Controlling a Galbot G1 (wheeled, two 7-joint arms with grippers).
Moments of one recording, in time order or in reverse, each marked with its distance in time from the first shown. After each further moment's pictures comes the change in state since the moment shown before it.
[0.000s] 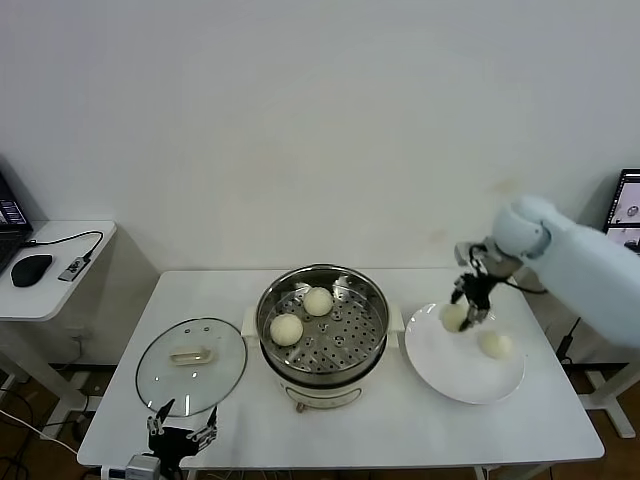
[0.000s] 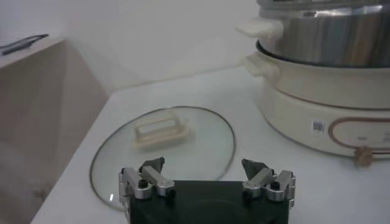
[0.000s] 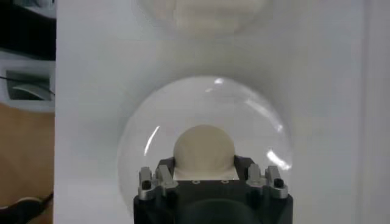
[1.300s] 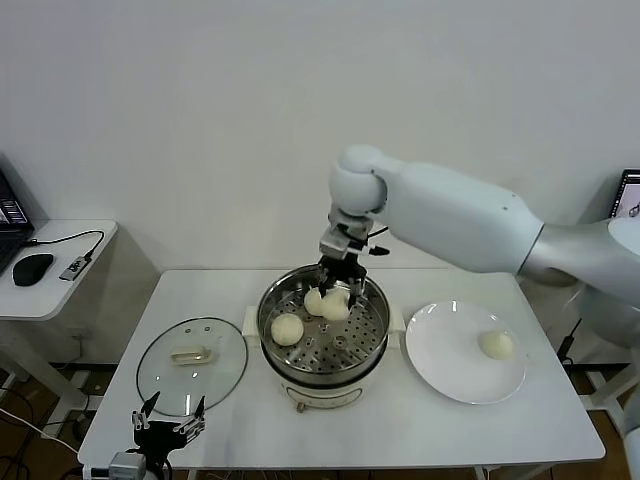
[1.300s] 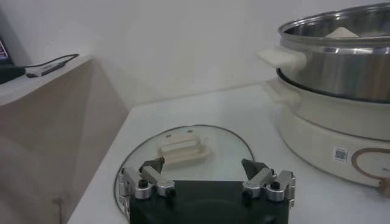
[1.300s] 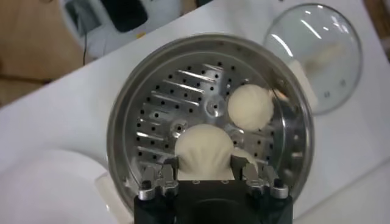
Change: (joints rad) left arm -0.003 -0.029 -0.046 -0.037 -0.009 0.002 0.002; right arm 0.198 0.441 -0.269 0.019 0.040 0.612 -0.016
